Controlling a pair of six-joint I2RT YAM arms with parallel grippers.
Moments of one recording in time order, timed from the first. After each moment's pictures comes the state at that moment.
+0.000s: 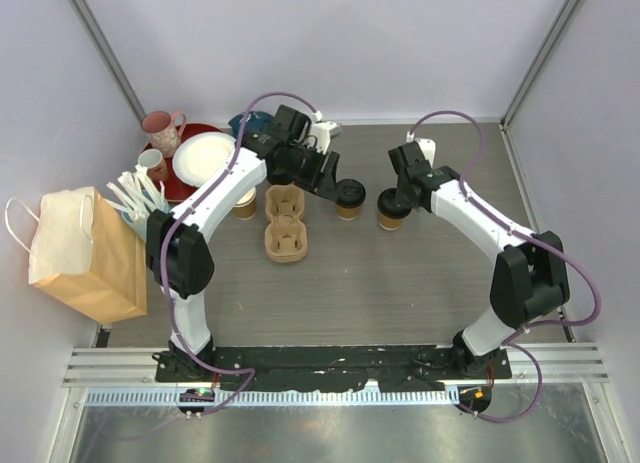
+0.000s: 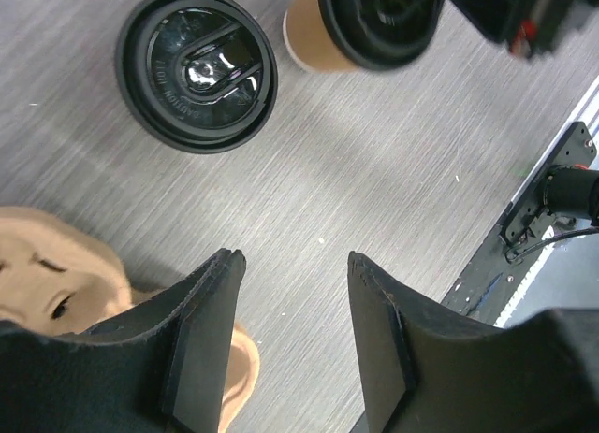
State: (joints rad) left arm -0.53 1.92 1.82 -0.82 0.53 -0.05; right arm 0.44 1.57 1.23 -0.63 0.42 0.46
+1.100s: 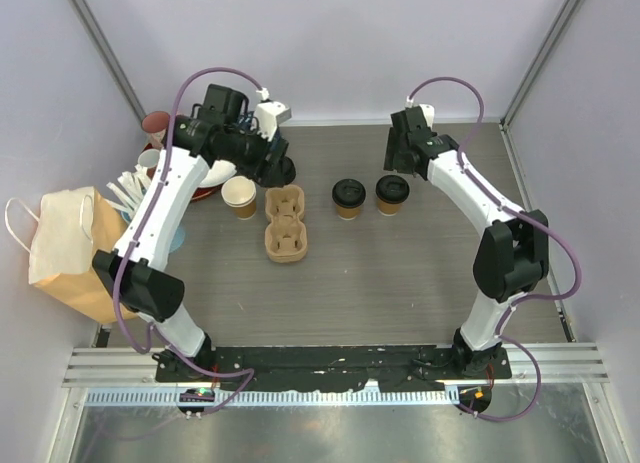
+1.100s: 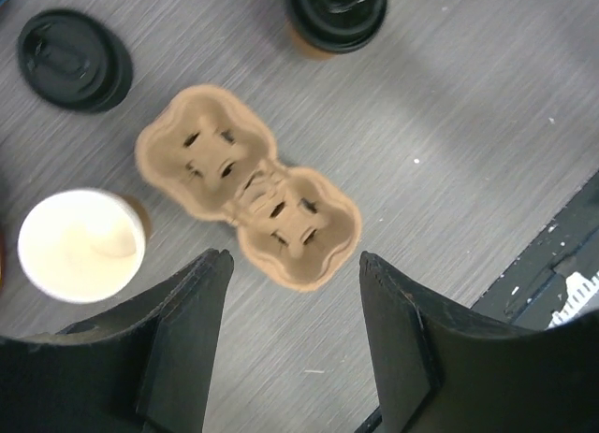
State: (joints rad) left arm -0.35 1.67 1.91 -1.13 0.43 0.24; right arm 0.35 1.78 1.57 -0.62 0.39 0.37
